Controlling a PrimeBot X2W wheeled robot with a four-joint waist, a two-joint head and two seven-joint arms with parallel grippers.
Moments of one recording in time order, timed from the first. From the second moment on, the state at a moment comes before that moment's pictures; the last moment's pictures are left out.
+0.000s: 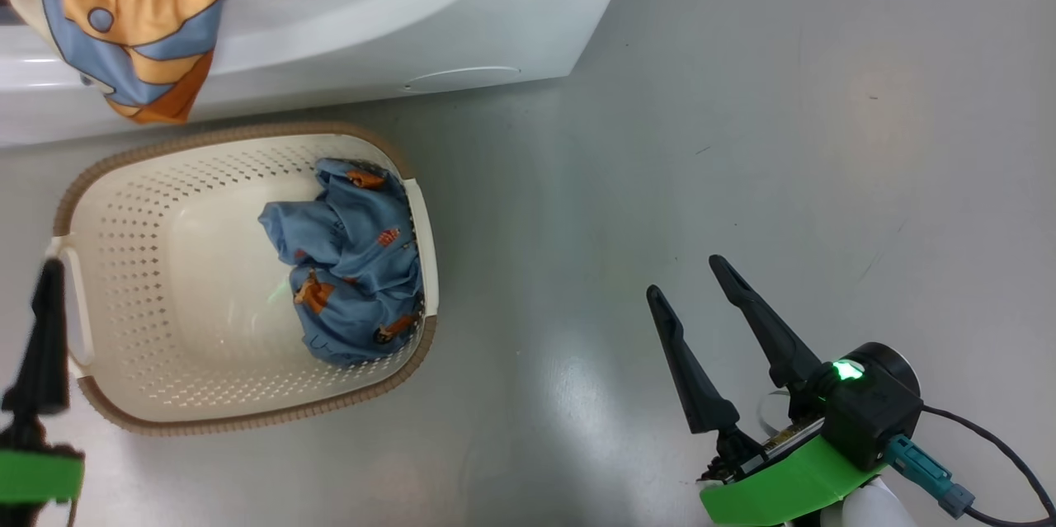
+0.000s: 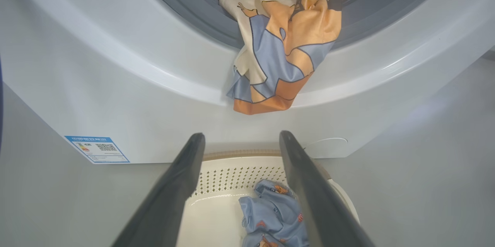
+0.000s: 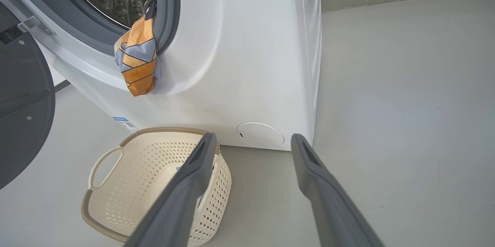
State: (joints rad) left arm -0.06 0.48 0.03 0.00 -0.69 -0.13 -0.26; right arm -0.11 -0.05 0.26 -0.07 0.19 0.13 -0.26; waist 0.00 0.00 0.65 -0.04
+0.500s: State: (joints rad) left arm -0.32 0.62 -0.16 0.11 -0.84 -0.13 -0.26; right arm -0.11 -0.05 0.28 -0.08 0.20 0.13 -0.26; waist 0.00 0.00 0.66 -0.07
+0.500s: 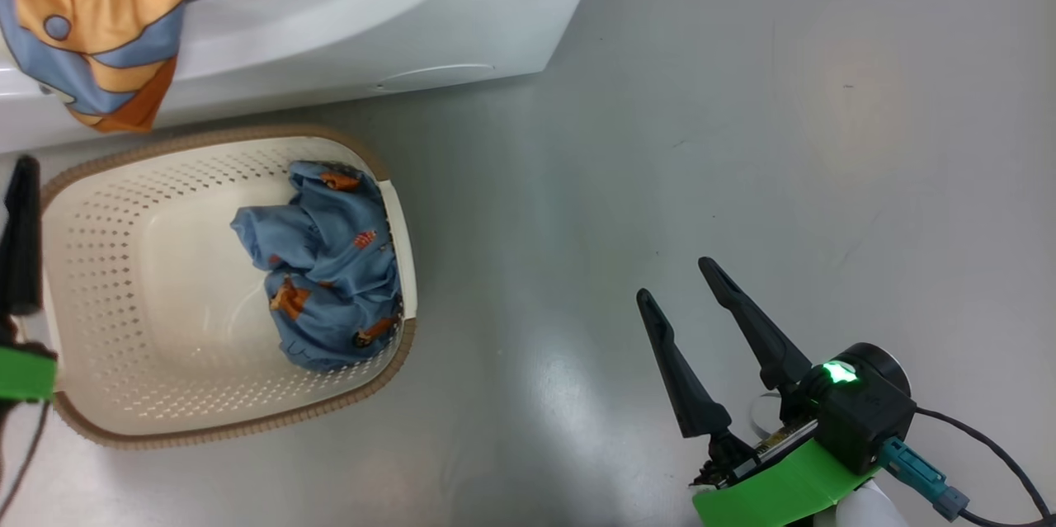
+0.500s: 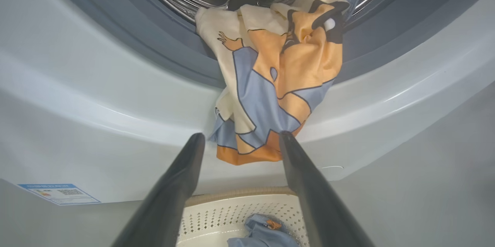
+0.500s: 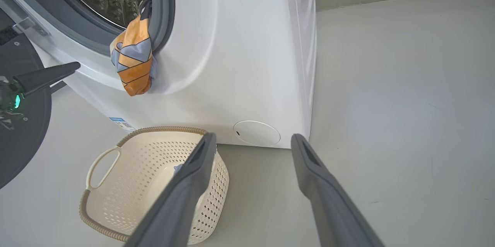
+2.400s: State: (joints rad) left arm -0.81 0.72 -0.34 0.09 -0.88 -0.10 -0.14; right arm -0.08 -0.05 0.33 -0.07 0.25 0.13 -0.26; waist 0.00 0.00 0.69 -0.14
